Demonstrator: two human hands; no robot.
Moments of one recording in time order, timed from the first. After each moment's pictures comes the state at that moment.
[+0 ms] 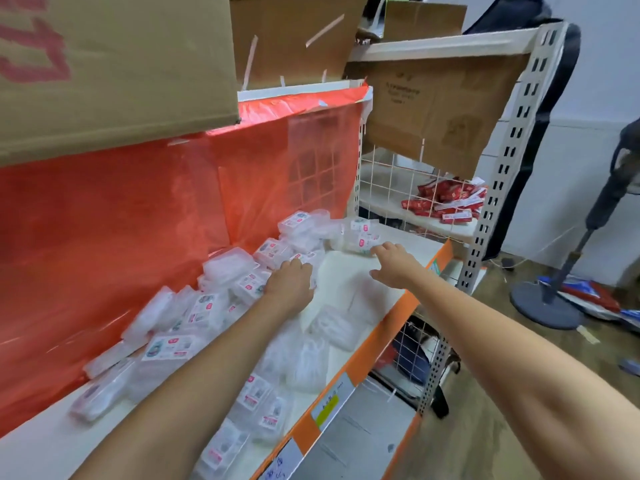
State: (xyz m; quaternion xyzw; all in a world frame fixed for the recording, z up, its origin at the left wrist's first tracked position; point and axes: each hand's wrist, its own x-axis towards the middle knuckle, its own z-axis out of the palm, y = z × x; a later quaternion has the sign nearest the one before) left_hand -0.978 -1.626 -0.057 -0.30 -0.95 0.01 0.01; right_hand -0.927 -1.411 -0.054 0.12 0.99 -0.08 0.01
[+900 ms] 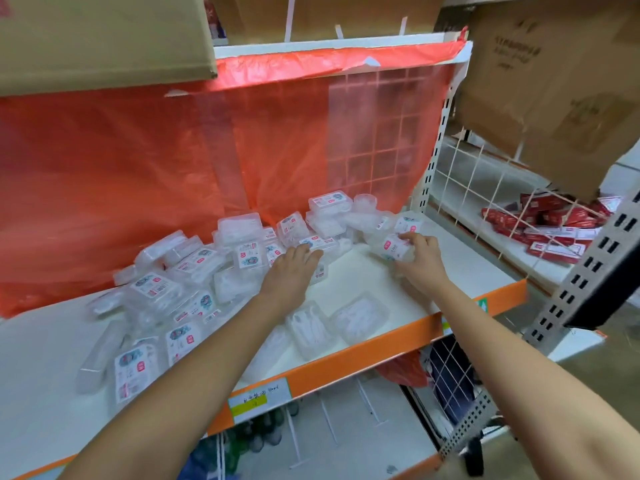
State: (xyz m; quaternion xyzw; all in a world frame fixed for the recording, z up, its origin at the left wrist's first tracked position) left_hand -0.968 -1.583 -0.093 -0.14 -0.99 0.05 0.08; right_hand -1.010 -1.332 -0.108 0.00 0.90 -0.42 -0.08
